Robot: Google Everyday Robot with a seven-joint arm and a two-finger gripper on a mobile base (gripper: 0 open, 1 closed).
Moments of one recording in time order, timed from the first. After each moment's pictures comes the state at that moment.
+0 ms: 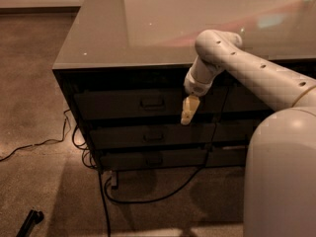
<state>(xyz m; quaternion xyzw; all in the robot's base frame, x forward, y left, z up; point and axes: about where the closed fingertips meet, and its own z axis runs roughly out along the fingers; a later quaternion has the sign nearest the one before) 0.693 -0.119 0.673 -0.65 0.75 0.07 0.13</state>
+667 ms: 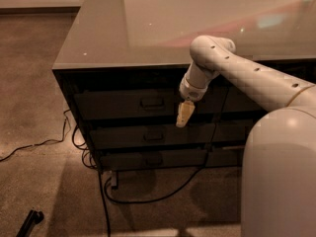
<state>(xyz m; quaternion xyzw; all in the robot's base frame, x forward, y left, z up) 0.679 -0.098 0.654 -0.66 0.73 0.10 0.12</state>
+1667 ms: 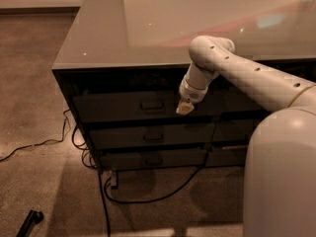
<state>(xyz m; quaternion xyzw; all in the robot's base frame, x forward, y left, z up) 0.665 -0.103 0.655 -0.67 0.73 0.10 0.10</state>
